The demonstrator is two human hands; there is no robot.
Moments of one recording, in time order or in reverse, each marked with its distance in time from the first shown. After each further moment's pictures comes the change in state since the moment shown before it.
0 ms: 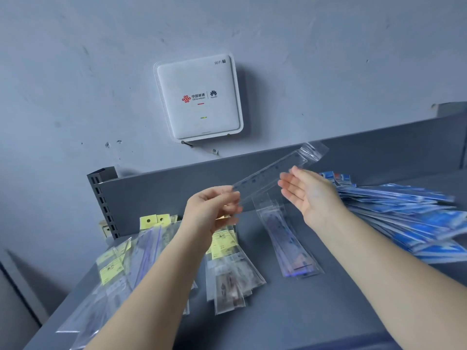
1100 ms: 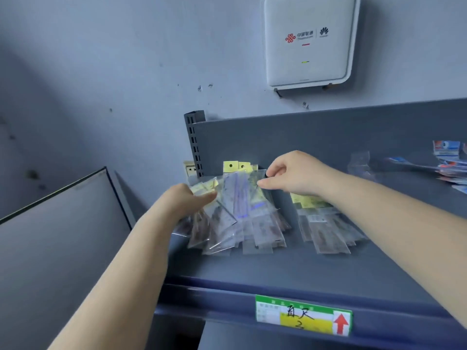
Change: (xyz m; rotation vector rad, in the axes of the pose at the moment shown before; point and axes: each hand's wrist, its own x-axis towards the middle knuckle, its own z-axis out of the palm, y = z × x) left_hand -0.052 -0.006 -0.194 1.226 0.360 -0.325; right_hand -0.060 0.076 0.118 -1.481 -0.683 -0.231
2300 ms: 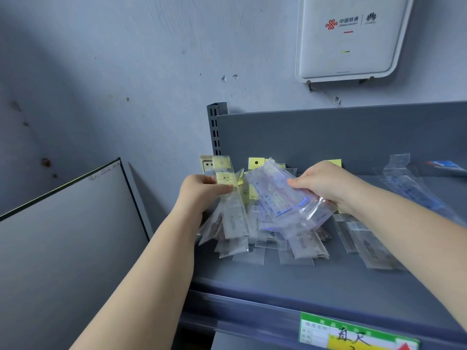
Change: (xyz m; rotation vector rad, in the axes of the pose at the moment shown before) left_hand 0.014 -0.012 0.005 -0.808 0.043 0.004; right_hand 0.026 0.005 0.032 0.253 0.014 0.251
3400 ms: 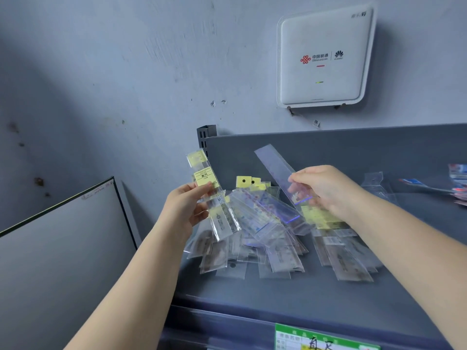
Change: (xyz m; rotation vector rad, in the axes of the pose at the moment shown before) left_hand 0.000 0.009 -0.002 -0.460 -0.028 -0.049; right_hand -0.004 0.005 -0.031 0.477 0.022 -0.058
